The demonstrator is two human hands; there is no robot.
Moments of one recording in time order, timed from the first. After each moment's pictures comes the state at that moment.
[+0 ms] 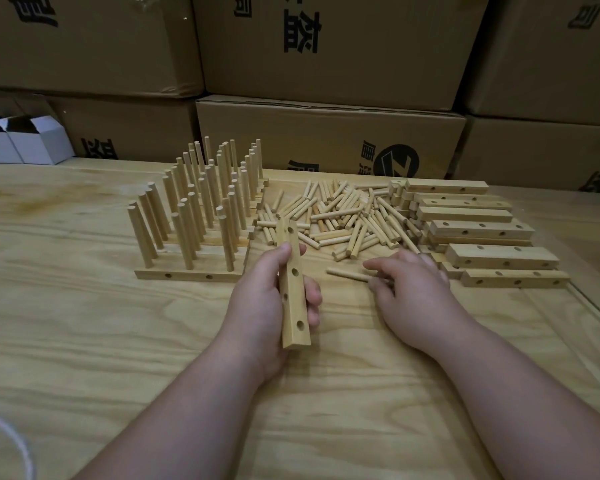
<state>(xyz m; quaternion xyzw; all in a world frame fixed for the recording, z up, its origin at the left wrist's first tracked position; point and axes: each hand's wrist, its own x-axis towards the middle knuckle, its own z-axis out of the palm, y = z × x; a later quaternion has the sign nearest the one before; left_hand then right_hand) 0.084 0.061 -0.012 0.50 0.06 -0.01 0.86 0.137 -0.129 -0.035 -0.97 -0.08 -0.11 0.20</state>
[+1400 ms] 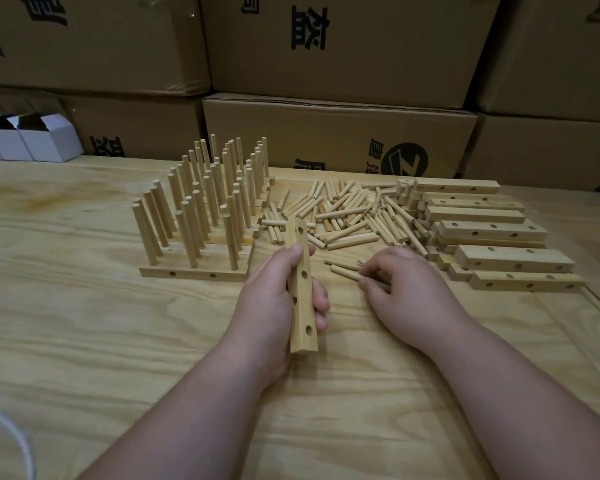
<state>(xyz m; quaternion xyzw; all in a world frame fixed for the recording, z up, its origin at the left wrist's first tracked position) 0.086 0.059 -0.017 0.54 0.05 0.00 0.84 0.142 -0.119 -0.033 -0.95 -0.12 -0.13 0.24</state>
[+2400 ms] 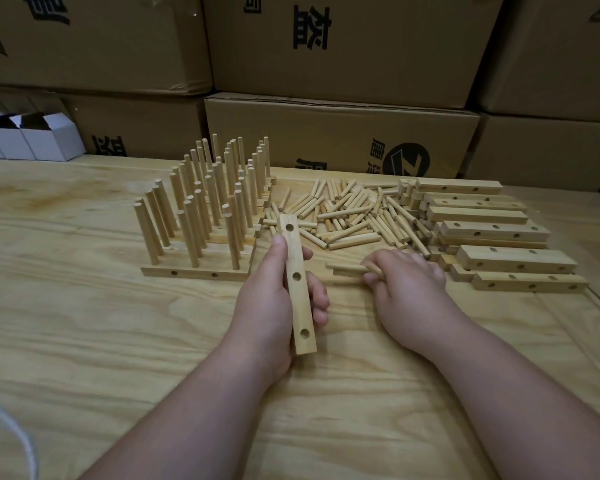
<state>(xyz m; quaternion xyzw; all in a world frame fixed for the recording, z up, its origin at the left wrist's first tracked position) 0.085 0.058 -0.016 0.52 0.06 0.01 0.85 0.142 -0.114 -0.036 -0.97 -0.12 -0.13 0.19</state>
